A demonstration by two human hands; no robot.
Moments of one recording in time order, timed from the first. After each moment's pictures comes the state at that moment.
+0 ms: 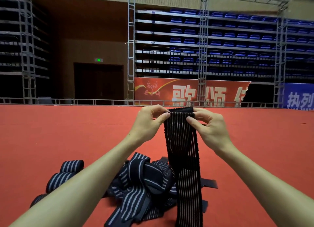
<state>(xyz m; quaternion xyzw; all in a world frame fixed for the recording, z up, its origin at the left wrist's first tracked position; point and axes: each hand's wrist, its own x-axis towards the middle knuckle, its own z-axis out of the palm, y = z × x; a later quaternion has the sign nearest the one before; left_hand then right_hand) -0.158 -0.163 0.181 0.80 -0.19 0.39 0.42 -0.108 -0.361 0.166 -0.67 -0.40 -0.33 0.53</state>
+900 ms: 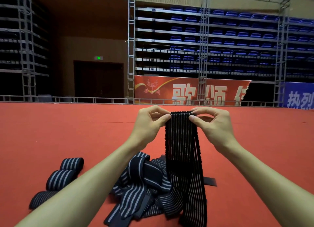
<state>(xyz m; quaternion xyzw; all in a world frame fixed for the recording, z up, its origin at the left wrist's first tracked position) -0.161 -0.172 0.167 0.71 -0.19 0.33 0.59 -0.118 -0.366 0.170 -0.66 -0.35 -0.29 0.60</state>
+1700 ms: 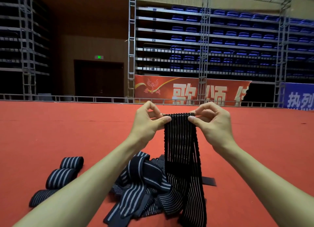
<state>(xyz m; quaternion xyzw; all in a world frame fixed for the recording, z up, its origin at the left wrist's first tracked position) -0.167 -0.173 0.167 0.66 -0.16 0.32 0.66 -0.126 -0.362 0.168 -0.63 -0.34 -0.28 0.64</state>
